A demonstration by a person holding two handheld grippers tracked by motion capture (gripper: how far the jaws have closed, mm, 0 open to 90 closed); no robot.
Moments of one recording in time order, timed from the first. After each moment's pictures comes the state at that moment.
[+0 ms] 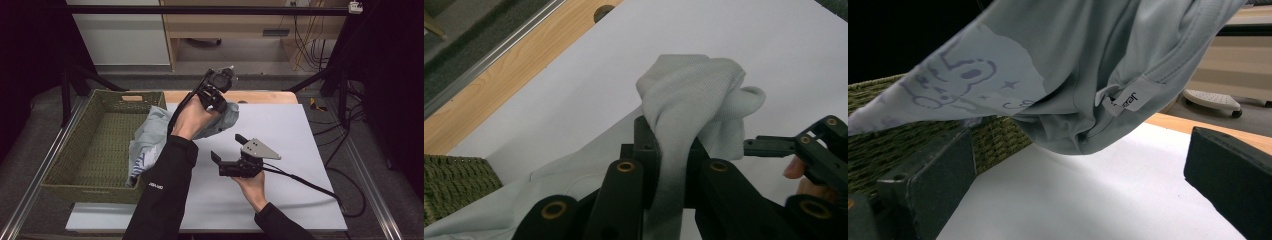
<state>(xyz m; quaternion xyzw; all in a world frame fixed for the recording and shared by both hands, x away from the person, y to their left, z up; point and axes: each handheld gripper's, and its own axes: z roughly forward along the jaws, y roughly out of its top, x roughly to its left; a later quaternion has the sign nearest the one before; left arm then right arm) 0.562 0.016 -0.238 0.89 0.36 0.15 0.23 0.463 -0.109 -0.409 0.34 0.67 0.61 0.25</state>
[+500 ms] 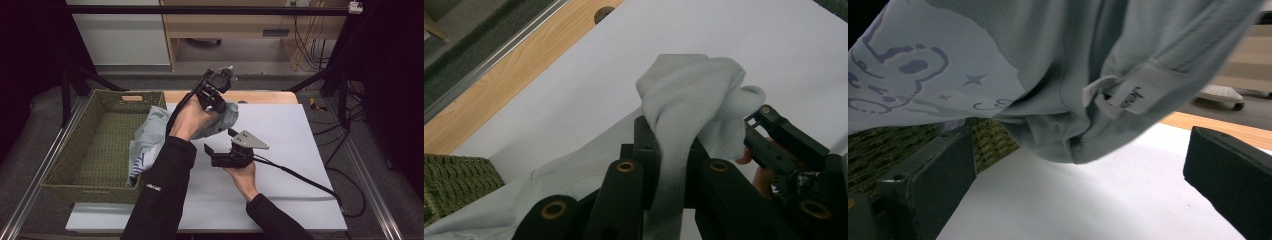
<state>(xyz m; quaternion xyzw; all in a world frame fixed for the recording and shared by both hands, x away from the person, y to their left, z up) 0.558 0.018 -0.235 0.89 0.35 0.15 0.23 0.494 -0.091 -0.418 0.34 0.68 0.60 0.25</state>
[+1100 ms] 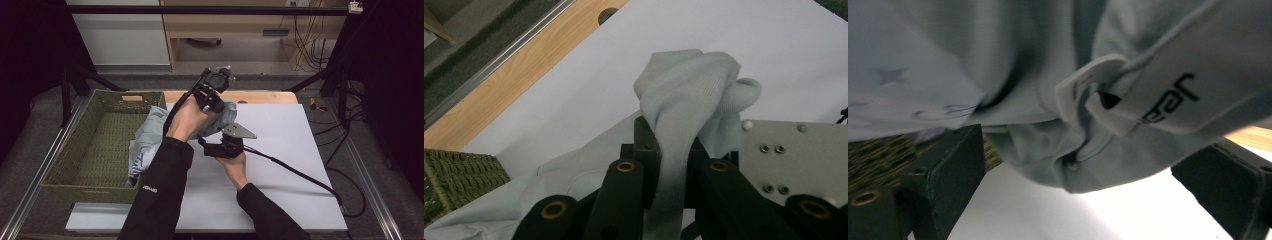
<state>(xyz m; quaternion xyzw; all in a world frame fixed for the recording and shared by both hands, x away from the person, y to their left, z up) 0.554 0.024 -0.231 0.89 0.35 0.16 0.23 0.534 -0.073 -0.432 0.33 0.69 0.59 0.25</state>
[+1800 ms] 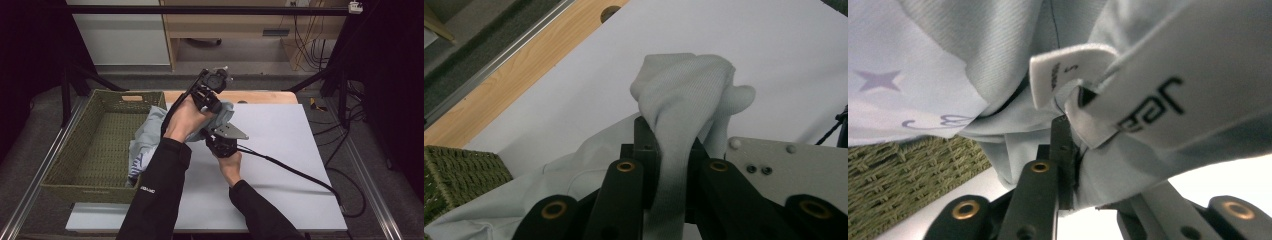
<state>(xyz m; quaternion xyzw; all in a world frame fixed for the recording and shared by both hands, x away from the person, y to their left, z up) 0.554 0.030 -0.232 0.89 0.36 0.16 0.23 0.532 -0.054 -0.432 0.33 0.68 0.59 0.27</state>
